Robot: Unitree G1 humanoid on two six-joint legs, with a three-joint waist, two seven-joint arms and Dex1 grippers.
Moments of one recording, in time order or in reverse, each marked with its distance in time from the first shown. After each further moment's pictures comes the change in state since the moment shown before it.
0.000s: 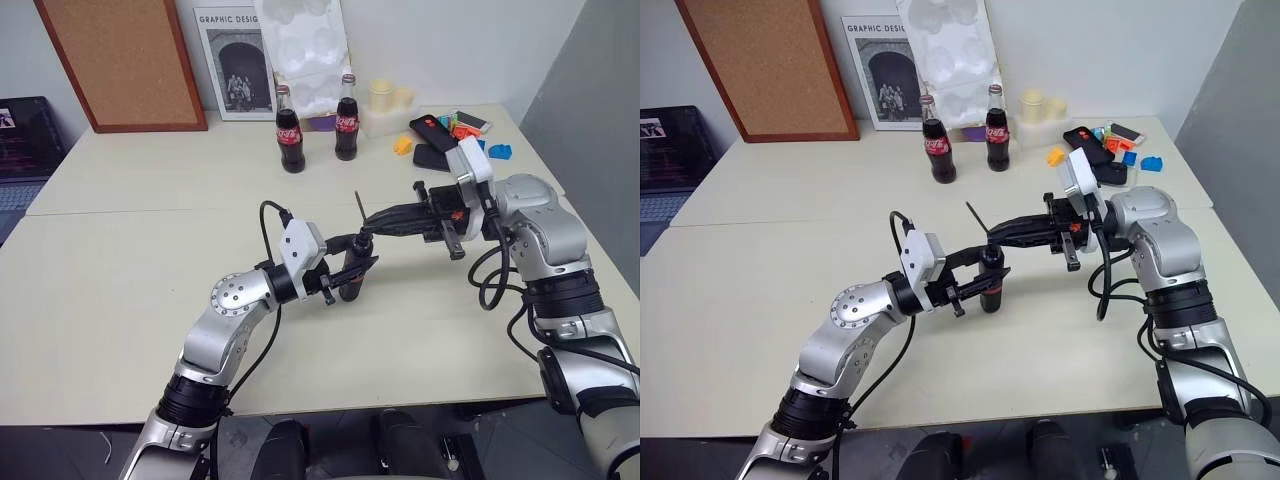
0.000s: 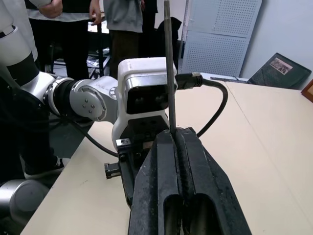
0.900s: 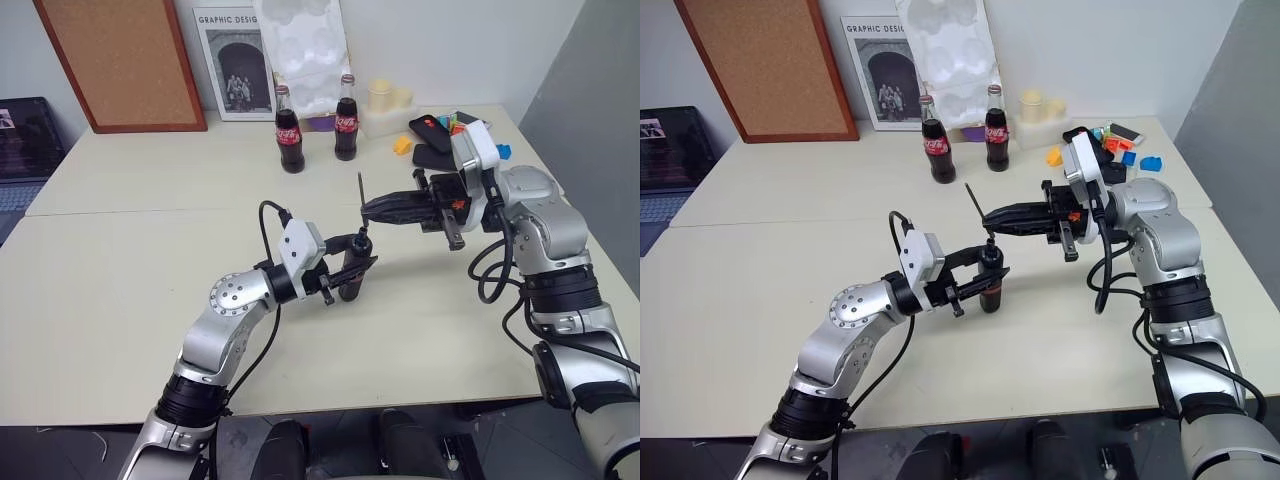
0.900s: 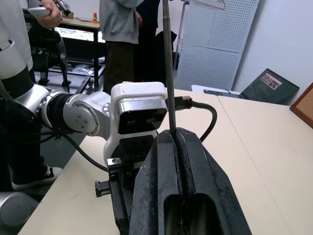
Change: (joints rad) left arm 0.001 0.006 0.002 -0.002 -0.003 0.004 -0.001; right arm -0.027 0.023 -0.028 0.001 0.018 0.006 -0.021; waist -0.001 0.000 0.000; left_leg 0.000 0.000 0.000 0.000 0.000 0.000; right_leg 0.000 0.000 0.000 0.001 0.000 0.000
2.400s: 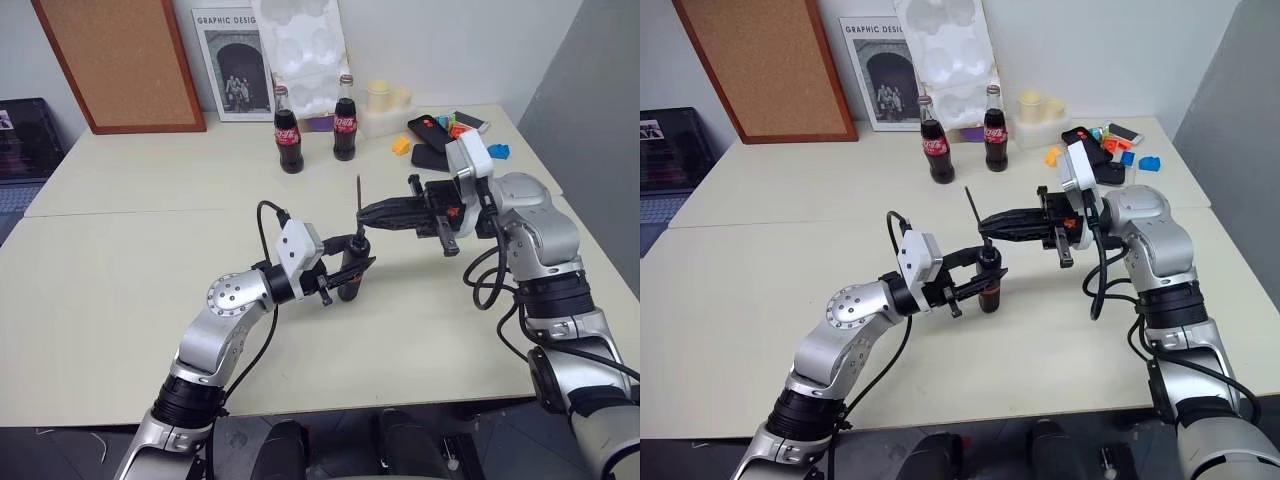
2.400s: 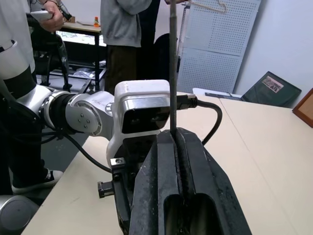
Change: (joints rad) left arm 0.005 0.016 0.000 -0.009 -0.008 0.004 -0.001; right arm 0.013 0.022 0.002 0.001 -0.016 -0.019 -0.005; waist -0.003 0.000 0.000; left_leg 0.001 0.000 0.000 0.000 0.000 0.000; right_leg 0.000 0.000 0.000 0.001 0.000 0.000
